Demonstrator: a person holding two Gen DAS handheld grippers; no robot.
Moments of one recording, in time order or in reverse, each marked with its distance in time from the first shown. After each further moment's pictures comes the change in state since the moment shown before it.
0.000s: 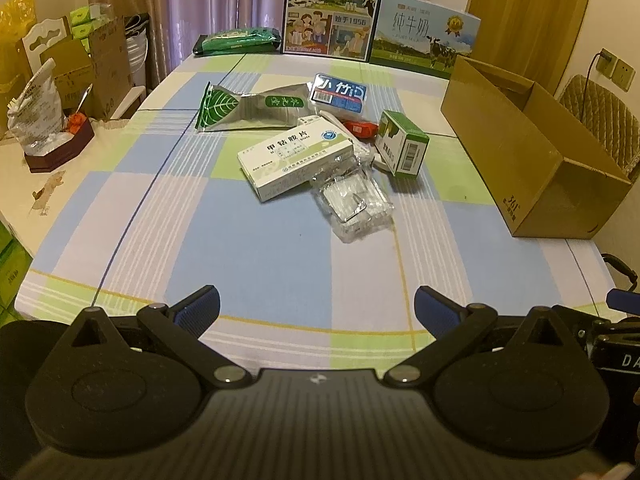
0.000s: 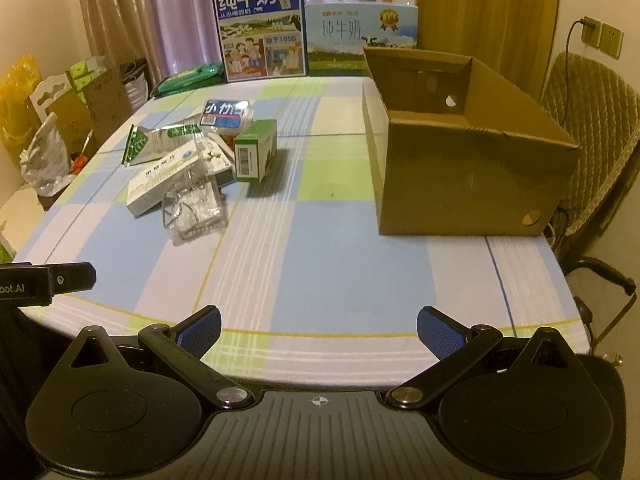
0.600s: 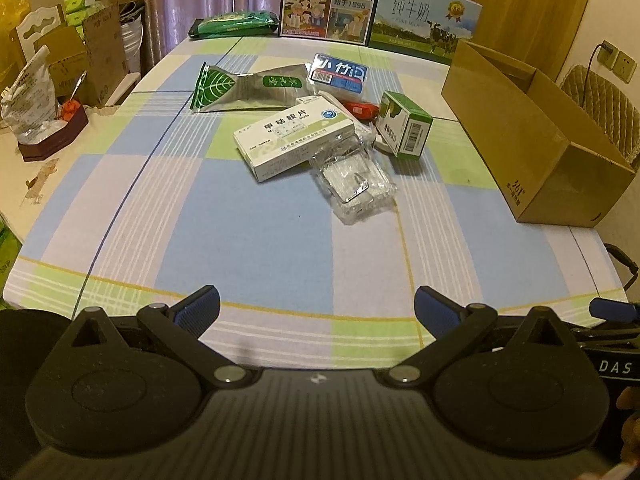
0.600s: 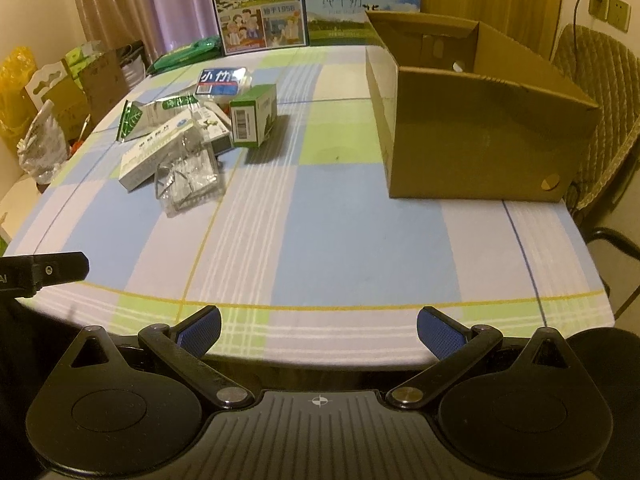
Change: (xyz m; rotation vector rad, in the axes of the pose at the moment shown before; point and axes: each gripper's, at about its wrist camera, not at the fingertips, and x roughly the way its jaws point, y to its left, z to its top) left arm 0.014 0.004 -0.007 -0.001 0.041 -0.020; right arm 0.026 -0.003 -0.014 0.026 0.069 0.017
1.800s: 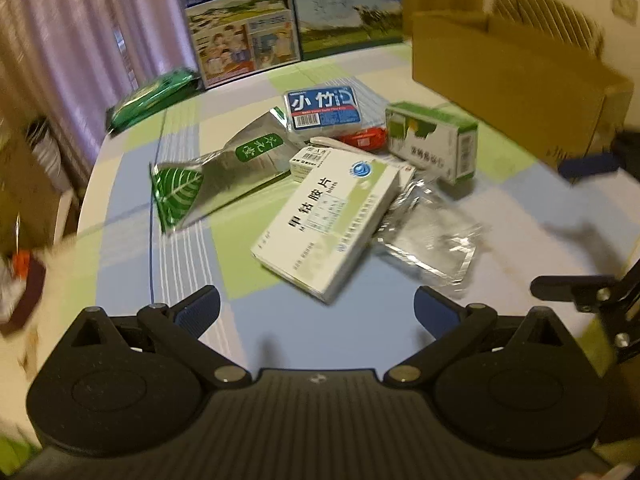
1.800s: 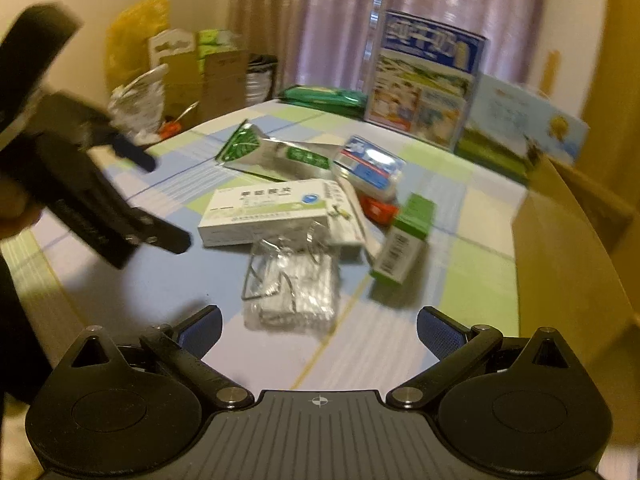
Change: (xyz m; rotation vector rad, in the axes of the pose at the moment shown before) left arm 0.097 0.061 0.092 0.499 -0.064 -0.105; right arm 0.089 0.098 0.060 -0.489 -0.224 0.153
